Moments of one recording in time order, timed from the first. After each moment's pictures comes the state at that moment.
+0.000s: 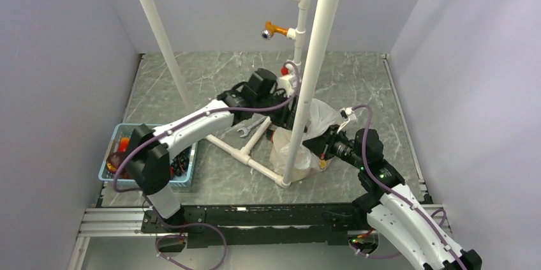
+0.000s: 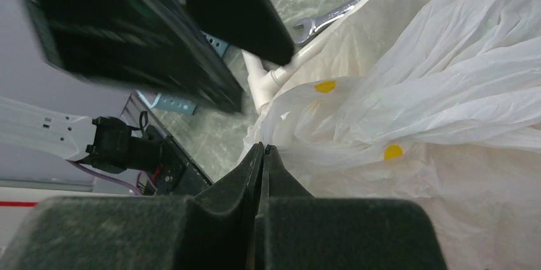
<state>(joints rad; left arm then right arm) -0.78 1.65 1.41 -0.33 0.58 -0.49 0.45 0.56 0.43 -0.13 -0.38 0.61</state>
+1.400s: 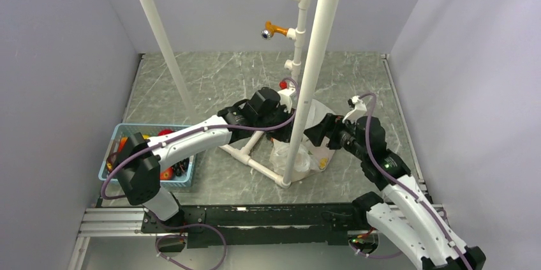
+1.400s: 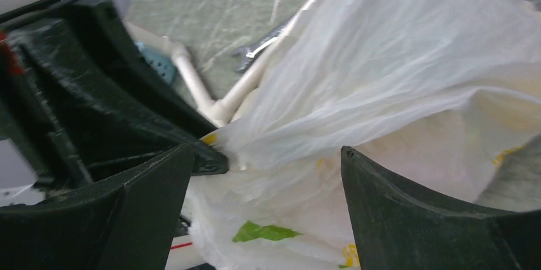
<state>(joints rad) -0.92 1.58 1.25 -0.25 0.31 -0.52 0.43 0.69 0.64 -0.37 -0.15 0.57</state>
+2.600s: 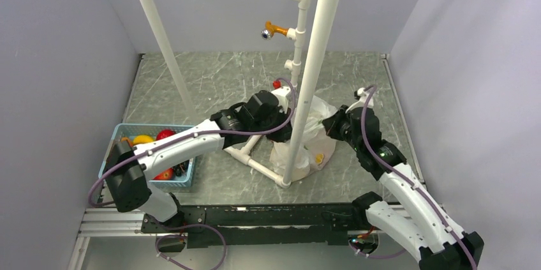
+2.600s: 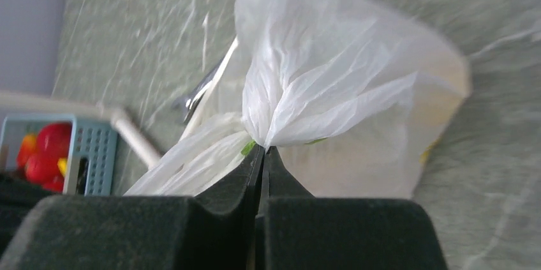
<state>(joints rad) -0.97 1.52 1.25 -0.33 0.13 -0.54 0.43 0.78 0.66 -0.34 0.04 0.62</state>
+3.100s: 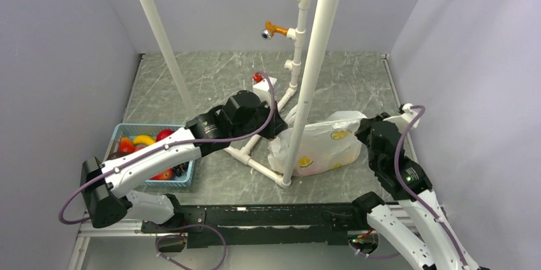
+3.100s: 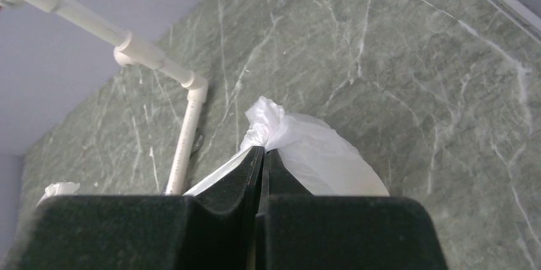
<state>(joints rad) -0.98 1.32 1.23 -0.34 -0.03 -0.55 0.44 0.57 0.81 -0.64 0.64 0.75</state>
